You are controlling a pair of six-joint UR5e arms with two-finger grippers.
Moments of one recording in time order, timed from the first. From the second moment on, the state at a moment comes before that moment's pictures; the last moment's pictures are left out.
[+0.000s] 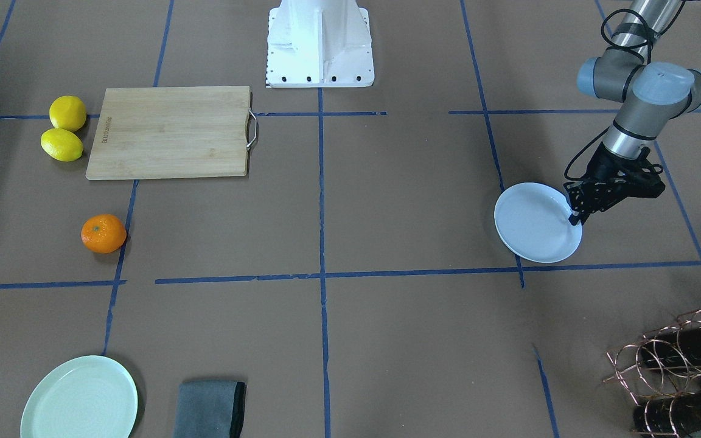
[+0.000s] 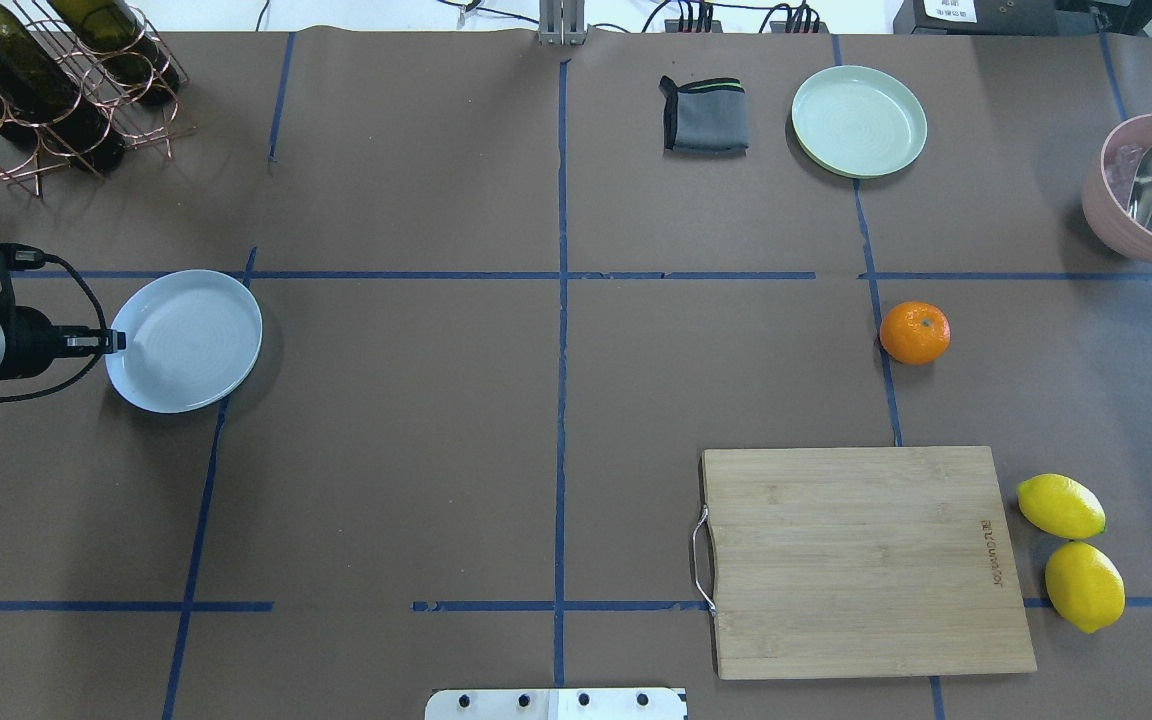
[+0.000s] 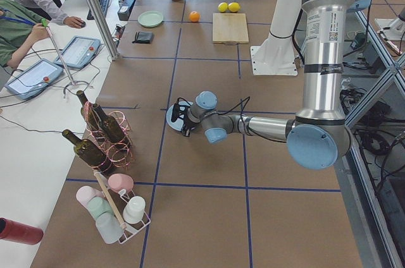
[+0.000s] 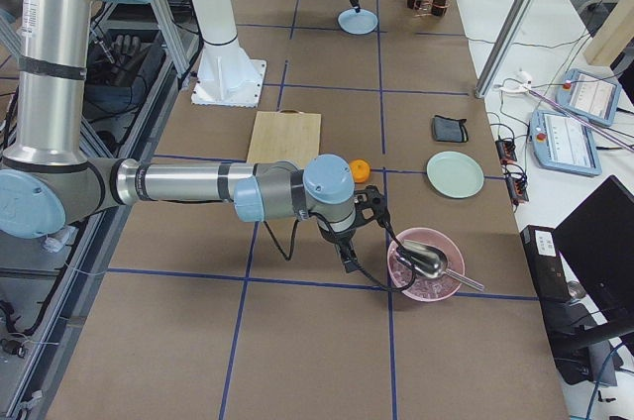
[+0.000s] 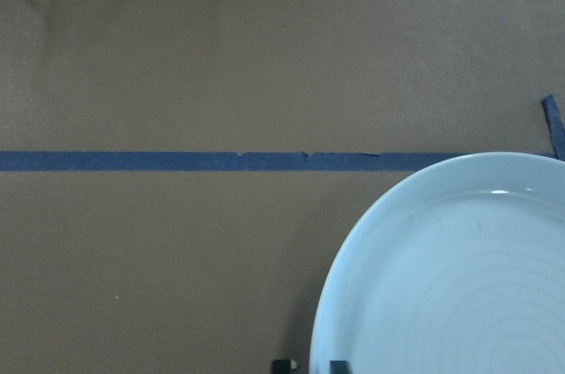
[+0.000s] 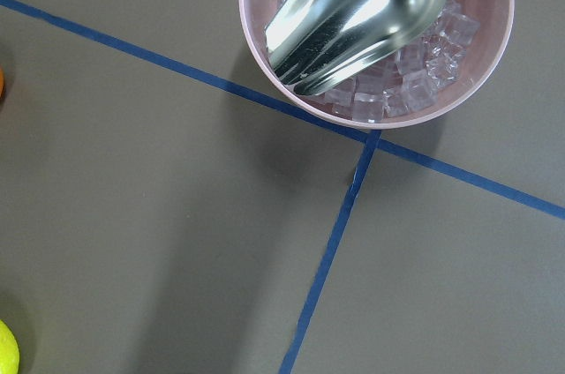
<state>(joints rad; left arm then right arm) -0.80 -1.55 -1.54 -2.58 -1.81 -1.05 1.59 -1.74 1.80 -1.44 2.40 -0.24</state>
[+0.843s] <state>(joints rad) -0.78 -1.84 -1.63 -2.35 -1.89 -1.06 1.59 -1.75 1.80 -1.44 2.40 -0.24</state>
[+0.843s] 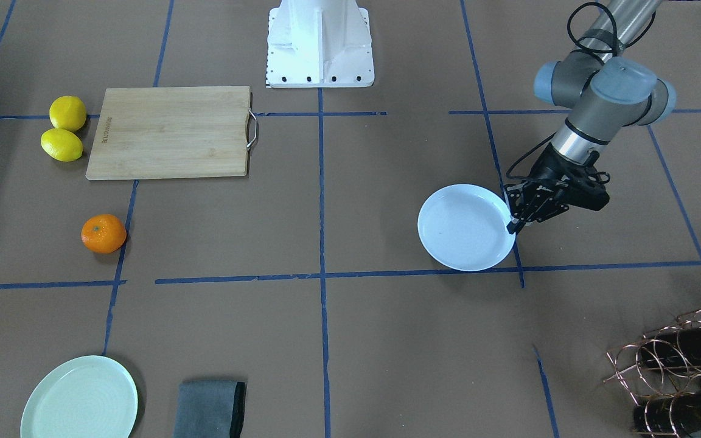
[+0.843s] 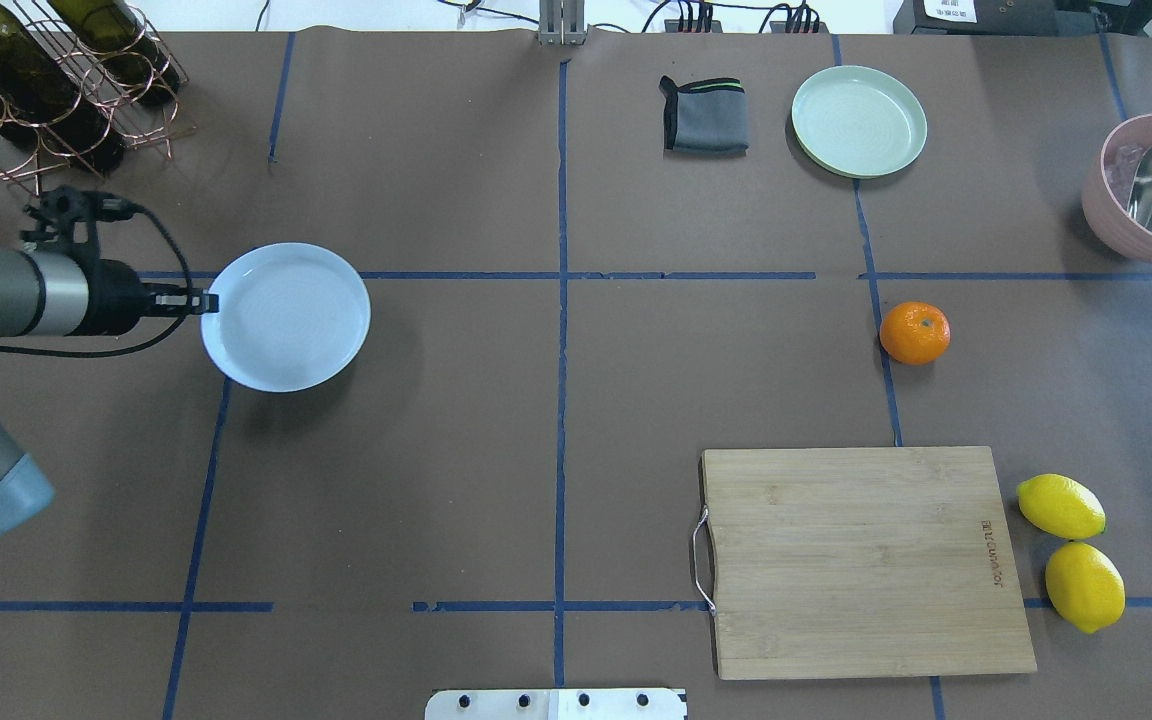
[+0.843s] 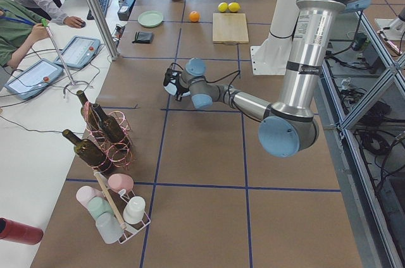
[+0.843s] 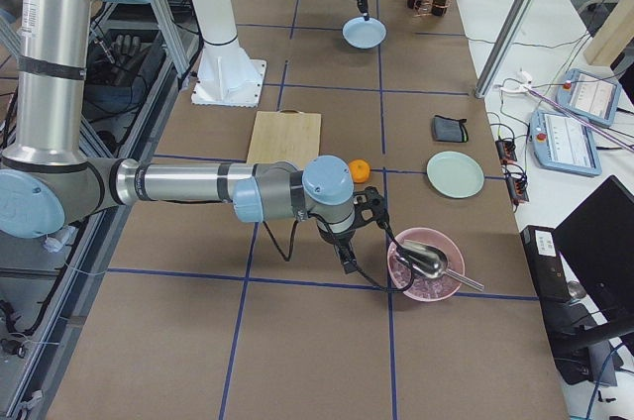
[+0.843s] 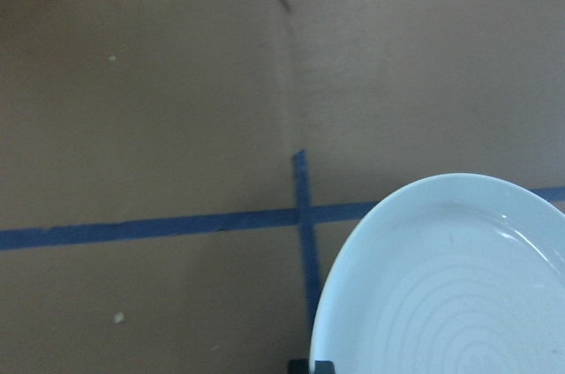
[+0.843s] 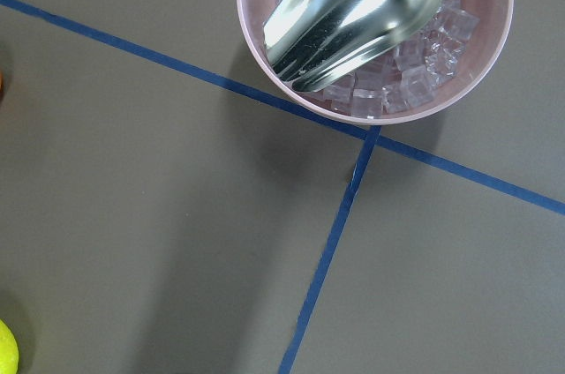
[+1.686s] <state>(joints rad) -0.50 -2.15 -1.50 -2.24 -1.74 -1.21 1.59 -1.75 1.79 -1.44 2.40 -0.24</state>
